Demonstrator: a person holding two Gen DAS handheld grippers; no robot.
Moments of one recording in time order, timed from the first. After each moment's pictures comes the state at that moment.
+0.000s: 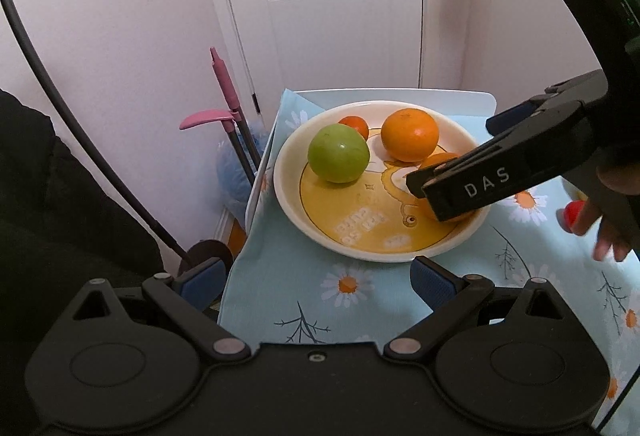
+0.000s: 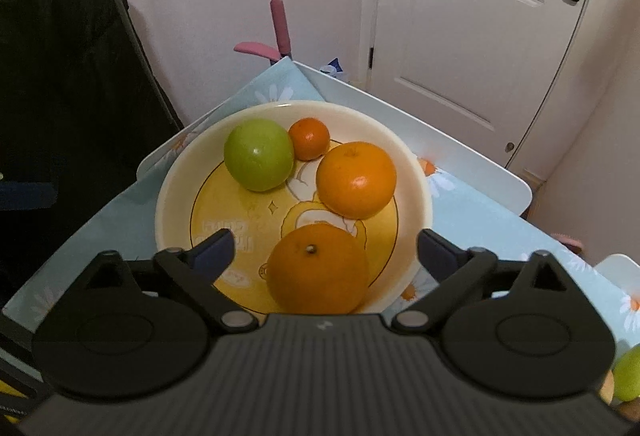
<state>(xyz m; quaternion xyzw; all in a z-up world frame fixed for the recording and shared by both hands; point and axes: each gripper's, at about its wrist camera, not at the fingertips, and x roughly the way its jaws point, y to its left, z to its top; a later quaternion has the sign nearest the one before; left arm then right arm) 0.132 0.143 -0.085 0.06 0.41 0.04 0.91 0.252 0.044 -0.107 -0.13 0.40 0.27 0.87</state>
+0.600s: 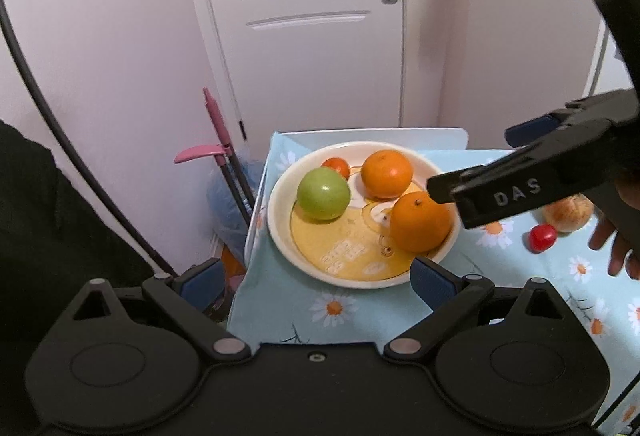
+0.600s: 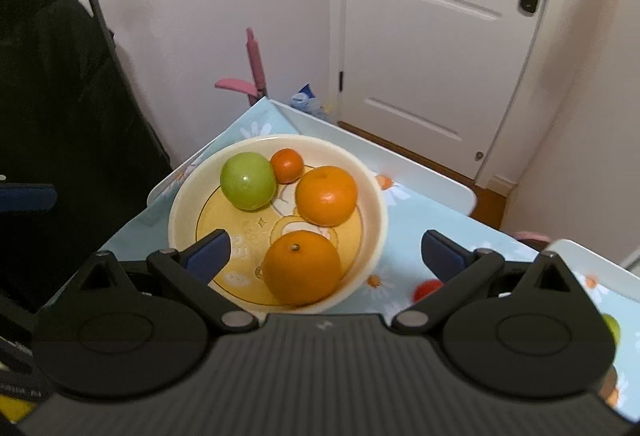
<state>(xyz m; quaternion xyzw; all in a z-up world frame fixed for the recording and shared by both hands) 0.119 0.138 -0.046 0.06 0.38 0.01 0.92 0.215 0.015 -0.056 -0.10 0.37 0.22 0.90</state>
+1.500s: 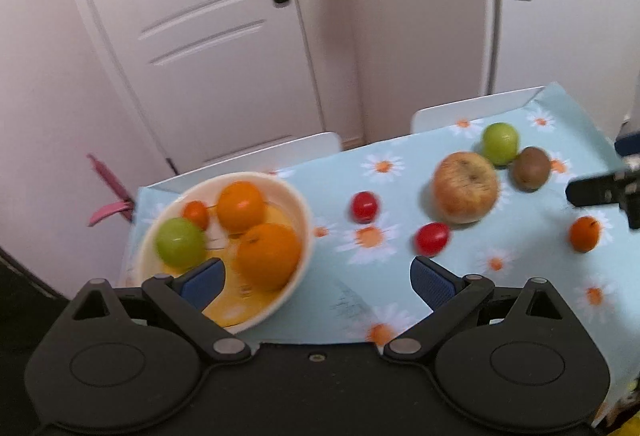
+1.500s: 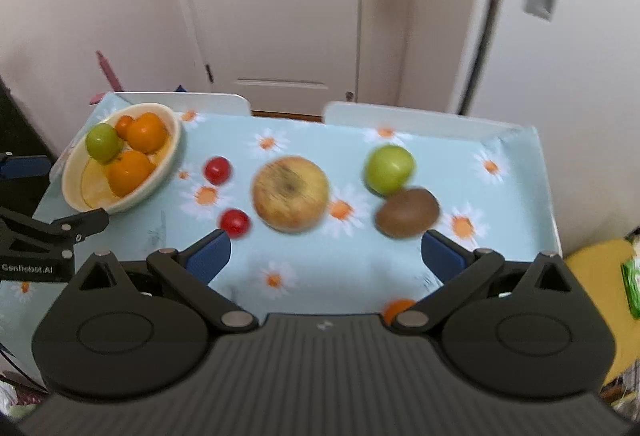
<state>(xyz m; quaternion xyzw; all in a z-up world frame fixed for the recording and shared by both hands) 0.138 0.011 -0.061 0.14 0.38 -0.09 0.91 0.124 -0.191 -0.053 -0.01 0.42 0.04 0.91</state>
